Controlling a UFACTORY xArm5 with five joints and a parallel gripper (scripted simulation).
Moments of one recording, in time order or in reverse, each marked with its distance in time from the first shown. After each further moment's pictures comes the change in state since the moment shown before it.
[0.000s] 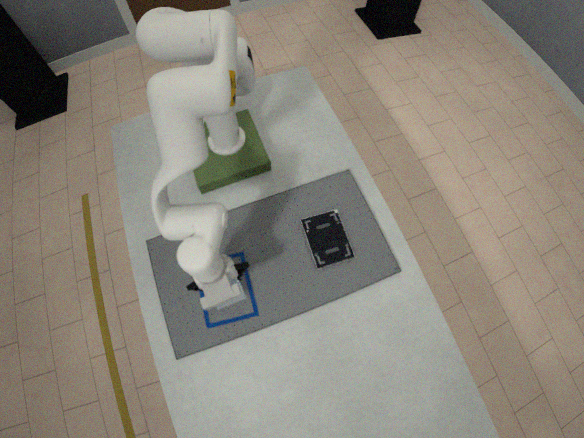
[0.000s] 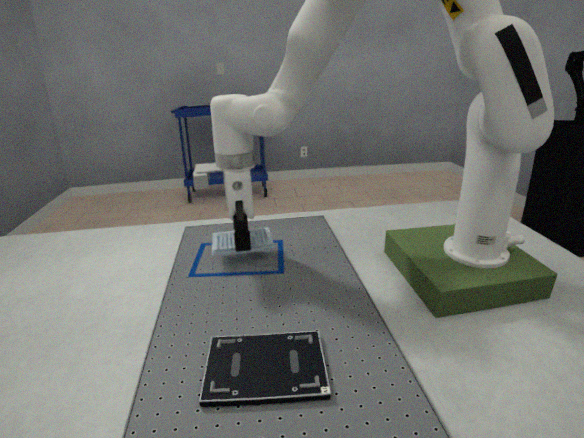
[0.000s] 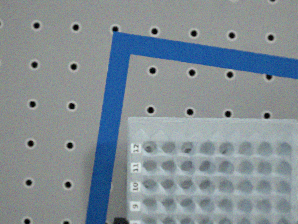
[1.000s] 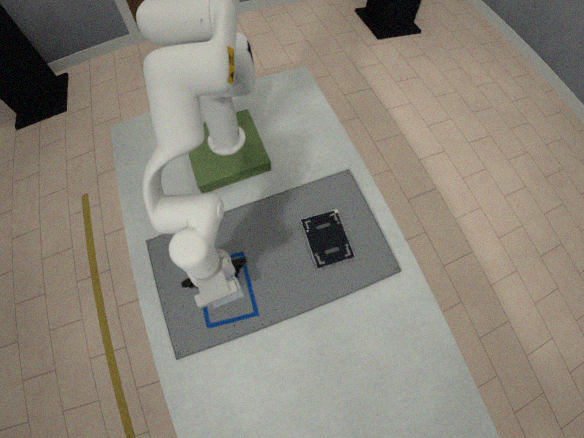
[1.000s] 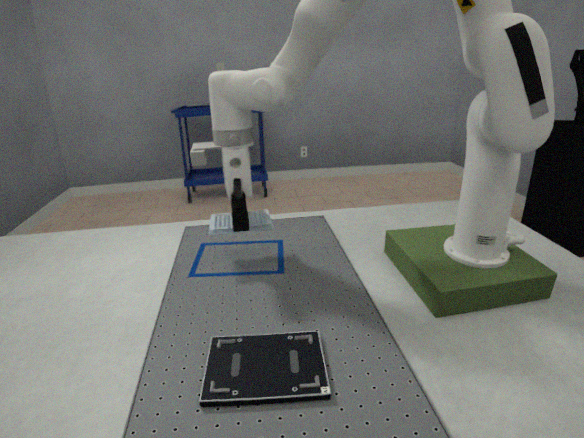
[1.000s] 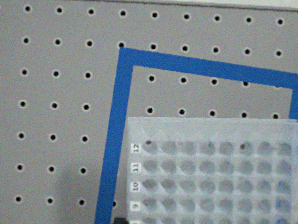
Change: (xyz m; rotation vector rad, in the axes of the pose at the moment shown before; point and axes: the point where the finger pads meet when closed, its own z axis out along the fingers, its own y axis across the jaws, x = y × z) arm 0.000 0.000 -0.043 0.000 0.000 0.000
